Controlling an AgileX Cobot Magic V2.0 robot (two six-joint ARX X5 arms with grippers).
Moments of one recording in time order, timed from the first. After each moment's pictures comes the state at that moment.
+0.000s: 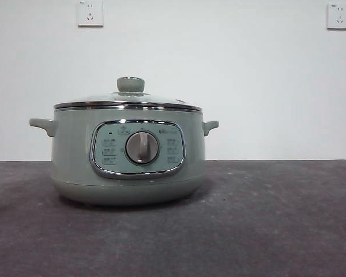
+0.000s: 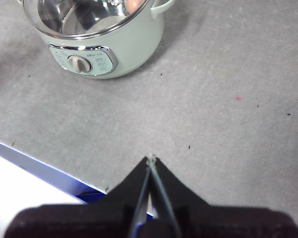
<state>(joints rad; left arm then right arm) -0.02 0.25 0.26 -0.14 0.25 0.22 0.69 0.72 1.22 -1.27 0.08 0.23</state>
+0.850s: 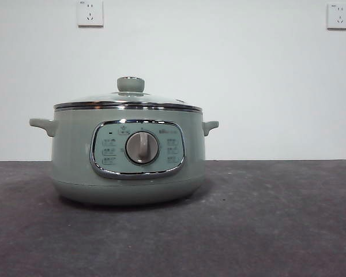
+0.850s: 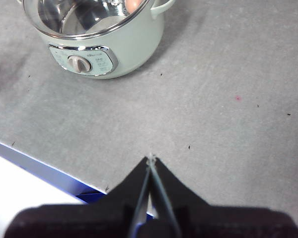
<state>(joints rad) -0.02 0.02 0.02 -0.16 0.22 0.09 0.69 0.72 1.22 -1.27 0.08 0.23</state>
